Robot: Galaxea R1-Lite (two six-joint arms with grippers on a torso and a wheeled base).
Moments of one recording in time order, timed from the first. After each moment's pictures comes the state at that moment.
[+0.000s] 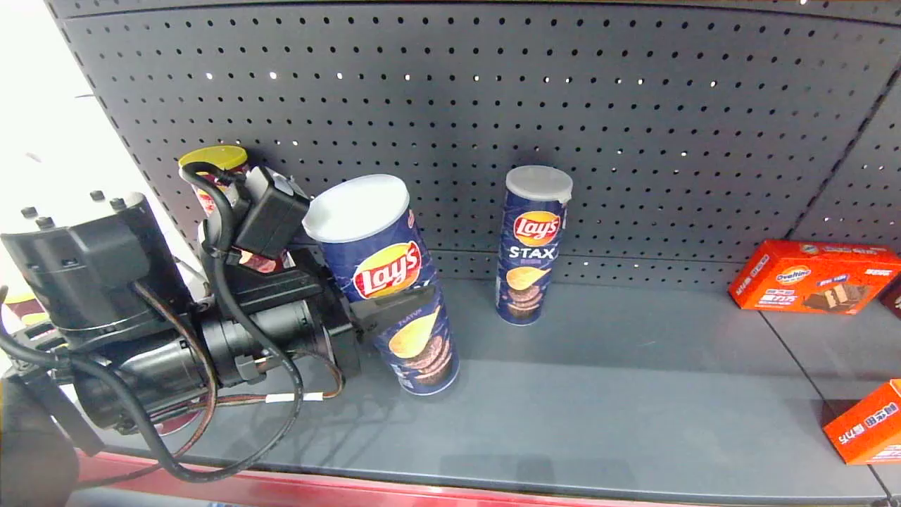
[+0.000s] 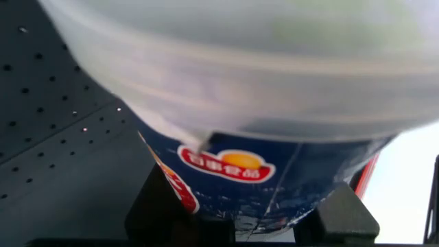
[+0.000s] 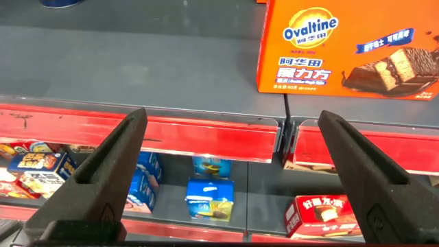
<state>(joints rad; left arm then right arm) -0.50 1.53 -0.66 -0.86 -0.45 0.06 0.00 0.00 0.00 0.00 0.03 0.00</state>
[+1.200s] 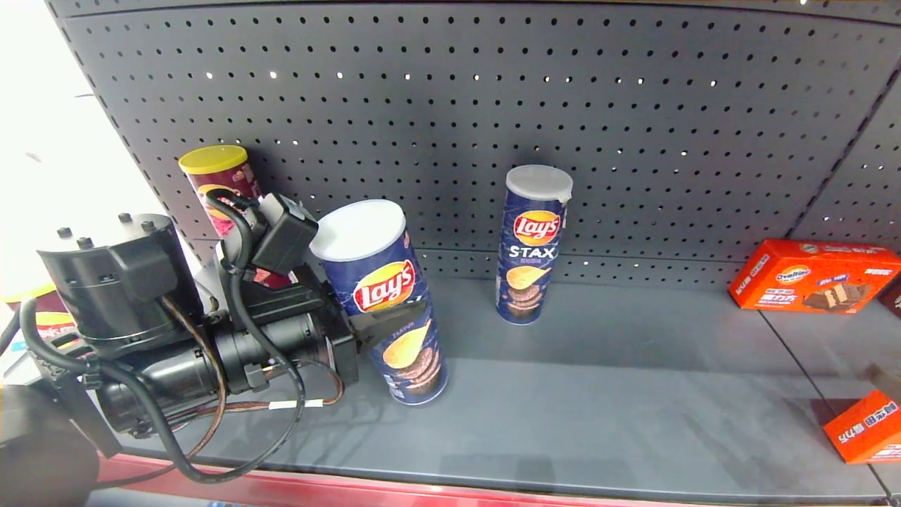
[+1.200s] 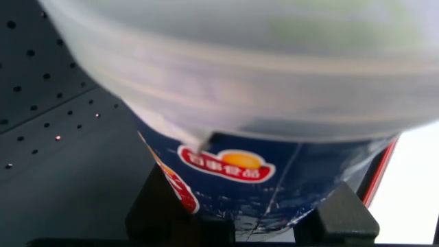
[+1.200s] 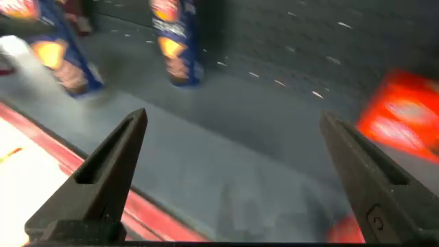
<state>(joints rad) -0.46 1.56 -0.62 -0.88 -0.45 0.06 0.23 0.79 -0.47 -0.32 0.28 -0.05</state>
